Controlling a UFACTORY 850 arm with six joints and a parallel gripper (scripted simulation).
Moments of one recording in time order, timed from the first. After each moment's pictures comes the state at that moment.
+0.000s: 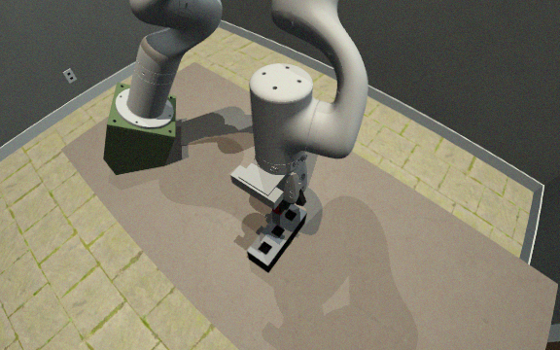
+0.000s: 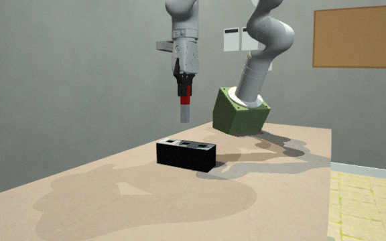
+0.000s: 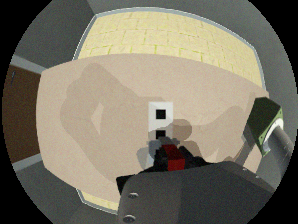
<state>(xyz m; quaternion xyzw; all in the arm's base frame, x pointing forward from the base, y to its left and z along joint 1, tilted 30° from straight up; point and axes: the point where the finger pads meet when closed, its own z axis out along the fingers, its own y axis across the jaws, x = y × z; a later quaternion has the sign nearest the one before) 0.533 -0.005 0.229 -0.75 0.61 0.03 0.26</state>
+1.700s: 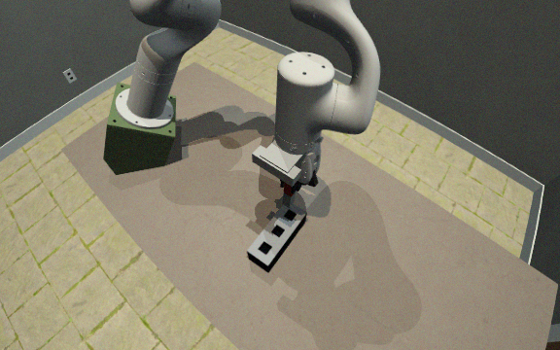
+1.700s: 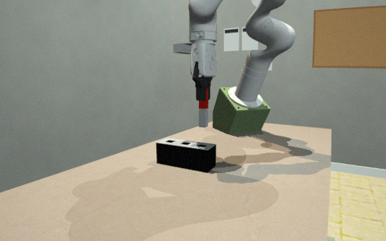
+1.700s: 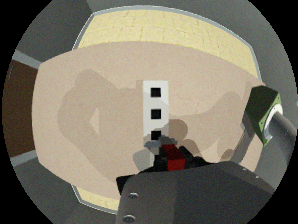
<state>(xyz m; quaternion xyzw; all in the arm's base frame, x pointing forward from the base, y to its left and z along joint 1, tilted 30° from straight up) 0.513 0.053 0.239 -0.75 0.62 0.04 0.25</state>
